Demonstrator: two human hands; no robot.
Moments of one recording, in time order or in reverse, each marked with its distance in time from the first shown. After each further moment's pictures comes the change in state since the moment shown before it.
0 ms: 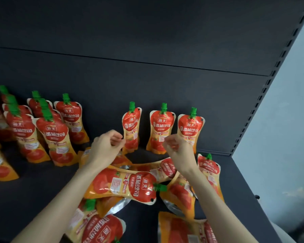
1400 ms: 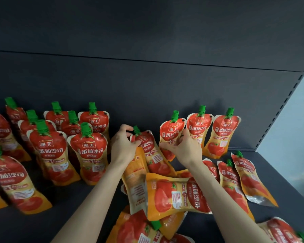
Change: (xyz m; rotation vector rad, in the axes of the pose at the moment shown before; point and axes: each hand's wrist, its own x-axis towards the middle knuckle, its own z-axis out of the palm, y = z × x) left_hand 0.066 -0.070 -0.028 -0.202 -0.070 -0.157; right_hand 0.041 -0.044 0.113 -0.393 0.143 0.252
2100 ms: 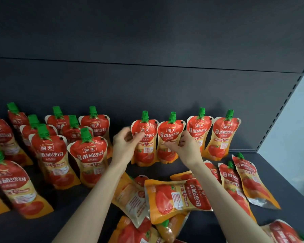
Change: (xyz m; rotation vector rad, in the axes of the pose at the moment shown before) left_hand 0.001 0.001 0.003 -0.466 -0.030 0.069; right_hand 0.007 0.003 -0.001 0.337 -0.080 0.031
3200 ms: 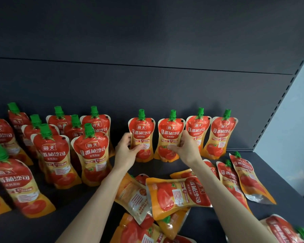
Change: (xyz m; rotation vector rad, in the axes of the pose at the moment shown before) left_hand 0.006 -0.045 -0.002 0.193 -0.090 0.002; right_hand 0.004 0.009 0.001 -0.033 -0.042 -0.029
